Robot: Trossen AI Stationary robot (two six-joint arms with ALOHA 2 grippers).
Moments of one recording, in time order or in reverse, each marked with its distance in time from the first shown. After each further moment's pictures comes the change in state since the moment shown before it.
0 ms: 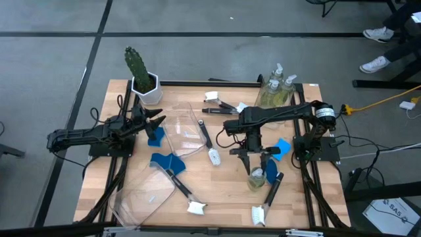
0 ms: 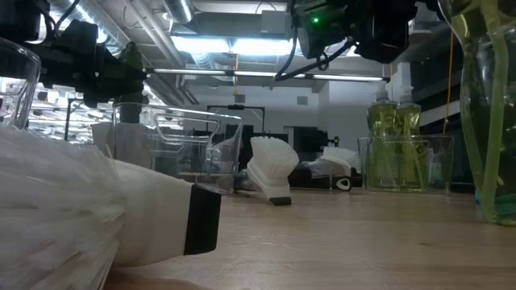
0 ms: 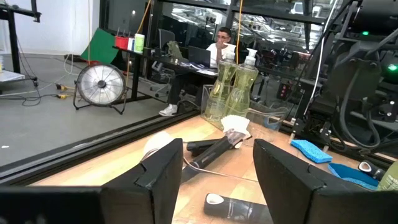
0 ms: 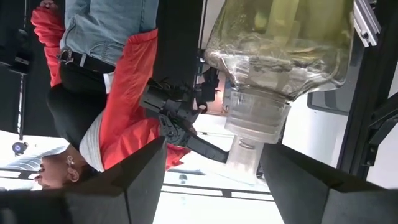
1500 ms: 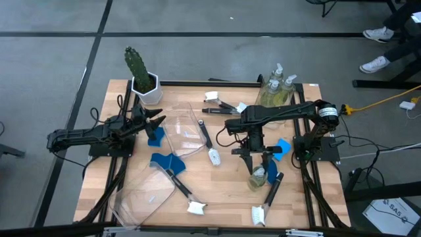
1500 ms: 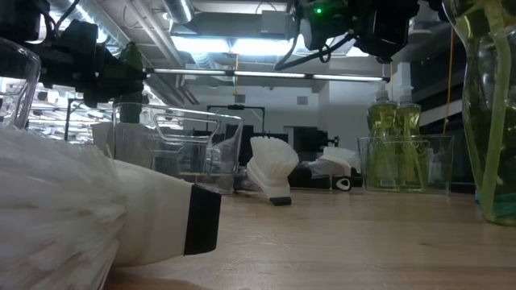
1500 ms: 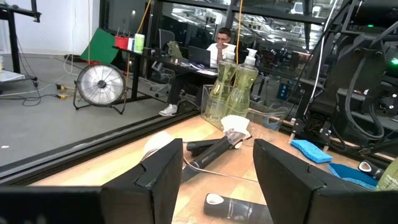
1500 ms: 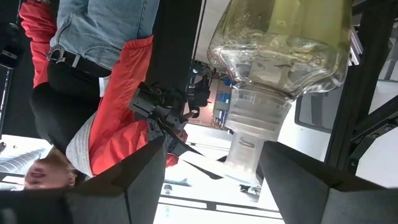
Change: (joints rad) left arm 0.000 0.000 0.000 0.000 0.000 0.000; right arm 0.000 -0.001 0.000 0.002 0.077 -0.039
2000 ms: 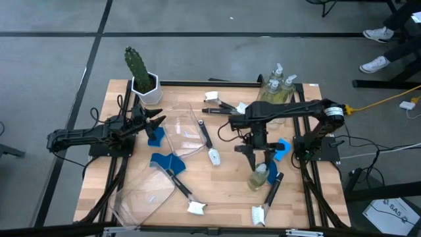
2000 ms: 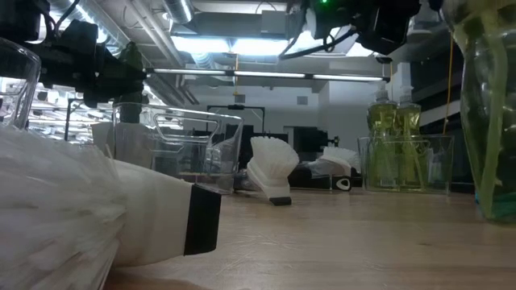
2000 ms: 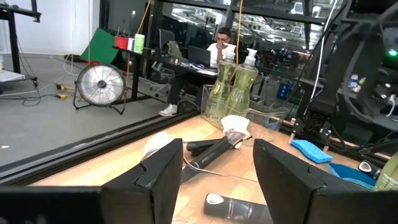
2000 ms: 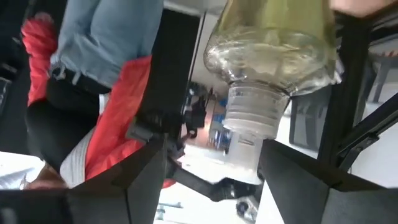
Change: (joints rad) left arm 0.000 0.000 0.000 0.000 0.000 0.000; right arm -0.025 -0.087 0.000 -0.012 0.105 0.019
